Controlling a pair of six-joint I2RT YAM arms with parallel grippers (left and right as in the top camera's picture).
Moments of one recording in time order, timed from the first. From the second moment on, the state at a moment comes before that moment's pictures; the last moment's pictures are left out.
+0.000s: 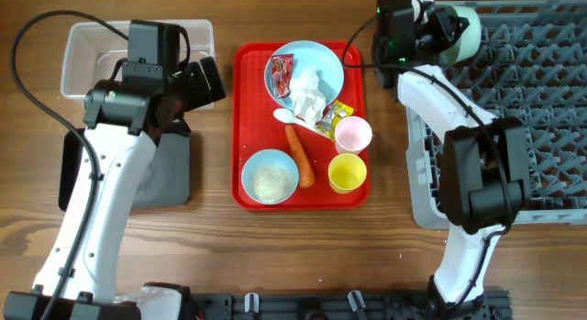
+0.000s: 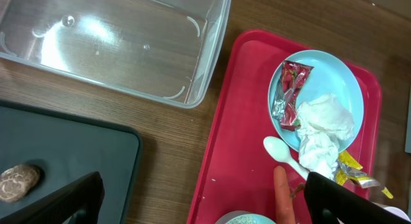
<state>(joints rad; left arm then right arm) -0.16 1.47 1.44 -0.94 -0.08 -0.46 0.23 2.08 1.48 0.11 1.28 -0.80</state>
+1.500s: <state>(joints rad) -0.16 1.47 1.44 -0.94 -0.08 -0.46 0.38 2.08 1.48 -0.02 1.16 -0.48</state>
